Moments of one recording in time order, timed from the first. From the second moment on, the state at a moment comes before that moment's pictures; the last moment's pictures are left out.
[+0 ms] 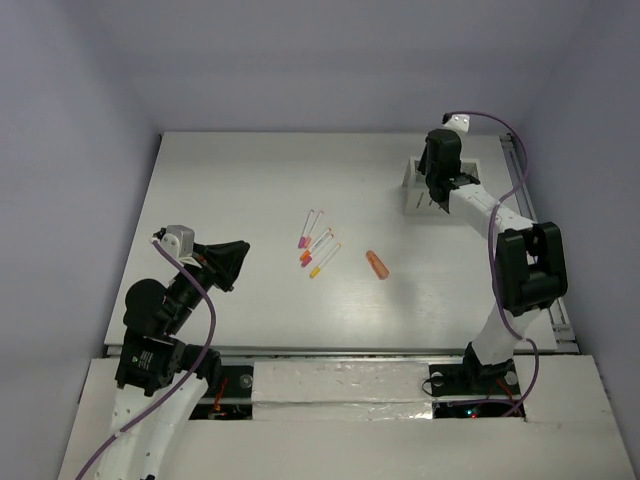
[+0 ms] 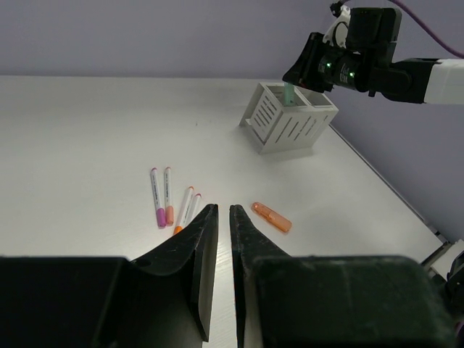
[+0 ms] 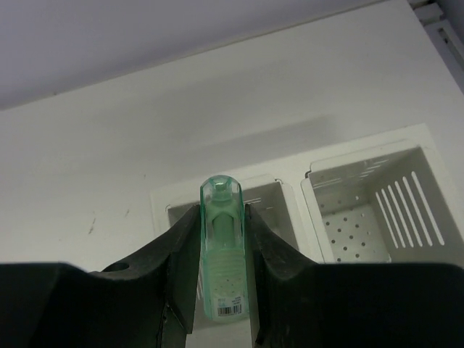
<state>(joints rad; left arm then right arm) -0.26 0.28 0.62 -0.27 0.30 -0.38 0.23 1.77 1.32 0.07 0.46 0.27</state>
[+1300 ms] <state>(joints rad) -0.26 0.29 0.62 -0.27 0.29 -0.38 0.65 1.49 0.86 -0.22 0.14 0.34</state>
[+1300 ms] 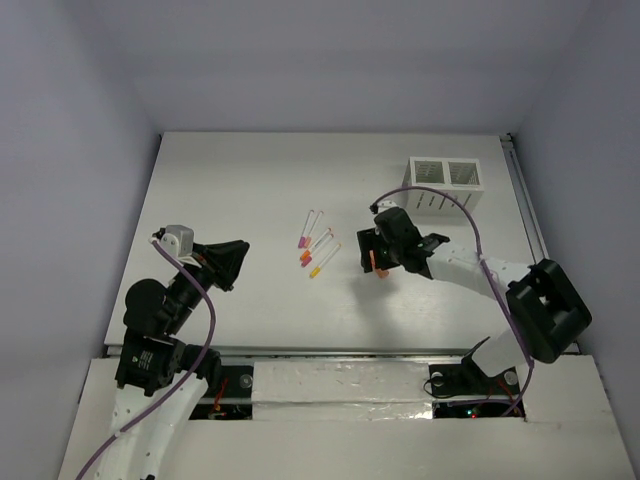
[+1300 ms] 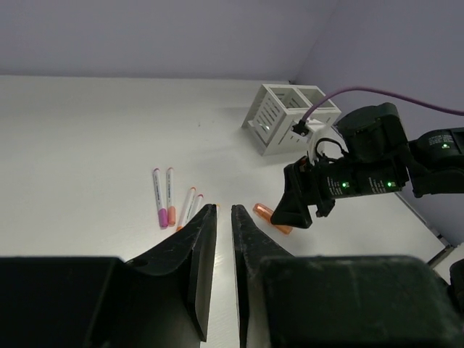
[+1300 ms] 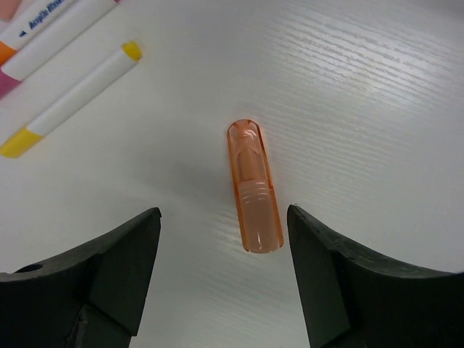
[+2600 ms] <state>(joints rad) -0.26 0.26 0.62 -0.27 0.29 -0.38 0.52 1.53 1.20 -0.30 0.25 0.37</state>
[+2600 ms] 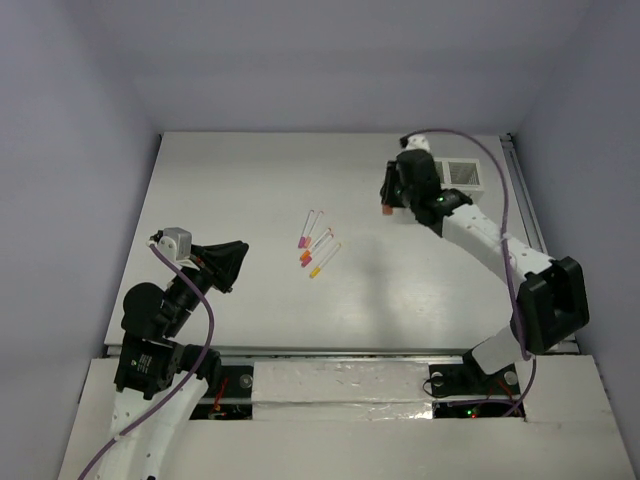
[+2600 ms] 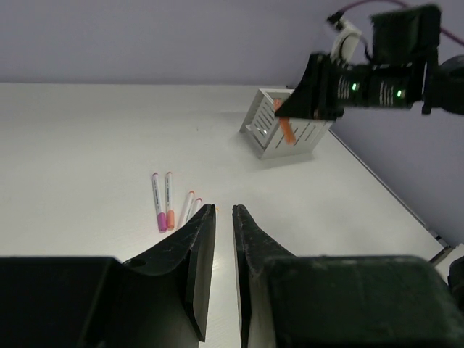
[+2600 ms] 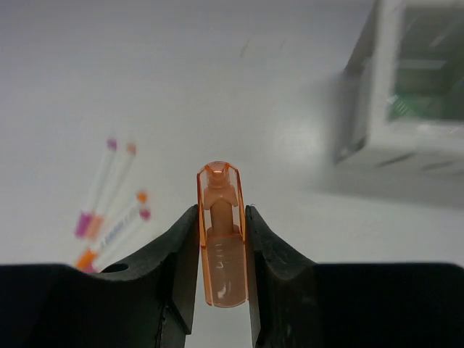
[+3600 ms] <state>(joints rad) -0.26 0.27 0.62 -0.26 0.30 -0.38 0.21 1.81 1.42 -0.10 0.45 0.32</state>
